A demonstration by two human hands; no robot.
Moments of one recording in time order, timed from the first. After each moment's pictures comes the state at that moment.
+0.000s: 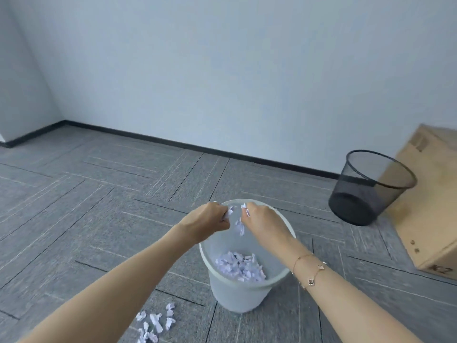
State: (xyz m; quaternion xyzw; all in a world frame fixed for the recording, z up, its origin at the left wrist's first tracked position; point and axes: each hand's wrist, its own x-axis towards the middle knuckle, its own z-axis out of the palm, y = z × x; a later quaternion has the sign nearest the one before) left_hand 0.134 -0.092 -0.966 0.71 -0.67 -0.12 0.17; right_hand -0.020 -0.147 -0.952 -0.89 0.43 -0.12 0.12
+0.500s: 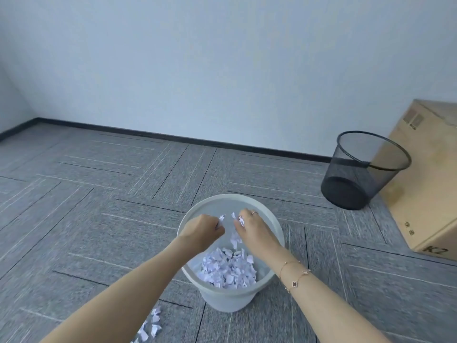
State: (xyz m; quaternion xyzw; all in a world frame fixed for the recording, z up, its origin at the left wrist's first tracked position) left_hand 0.100 -0.141 -1.025 0.80 -0.57 -0.17 0.10; right_hand -0.046 -0.193 -1.026 -0.86 0.43 -0.13 0.23
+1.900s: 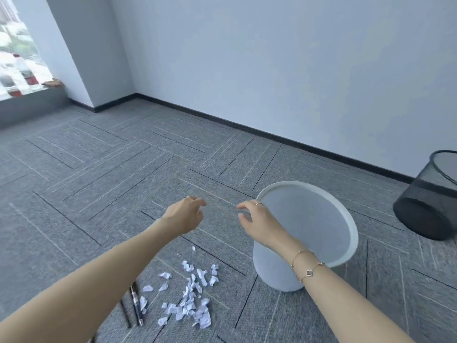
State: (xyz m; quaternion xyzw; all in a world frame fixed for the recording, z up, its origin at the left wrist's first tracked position) left_hand 0.234 0.040 -1.024 0.86 -0.49 -0.11 0.09; right_hand 0.058 -0.084 -1.024 -0.91 0.26 -0.10 0.31
